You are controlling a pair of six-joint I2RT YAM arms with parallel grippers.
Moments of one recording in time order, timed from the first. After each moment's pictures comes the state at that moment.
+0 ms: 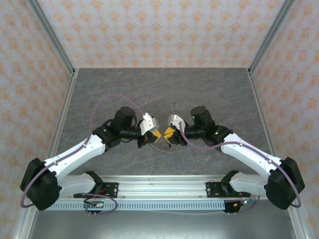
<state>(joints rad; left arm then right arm) -0.61 1.15 0.76 -0.23 0.65 0.26 0.65 1.14 0.75 -0.23 -0.68 -0.32</state>
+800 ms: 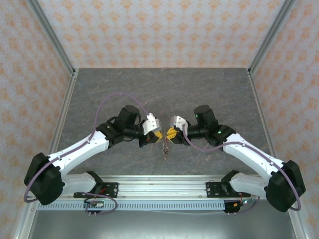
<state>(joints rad) -0.62 1.22 0.82 -0.31 0.64 0.33 0.61 1.12 0.75 -0.27 -0.76 -0.46</state>
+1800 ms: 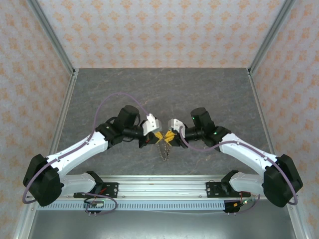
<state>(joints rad) -0.63 1.20 0.82 -0.32 0.66 0.32 0.63 1.17 0.70 -0.18 -0.78 -0.45</state>
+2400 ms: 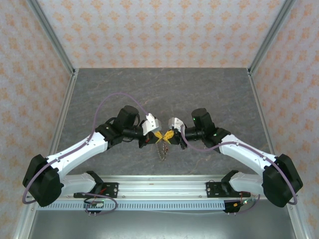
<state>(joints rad) -0.63 1.20 0.81 -0.30 0.65 0.30 0.63 1.17 0.66 -0.07 -0.80 -0.35</state>
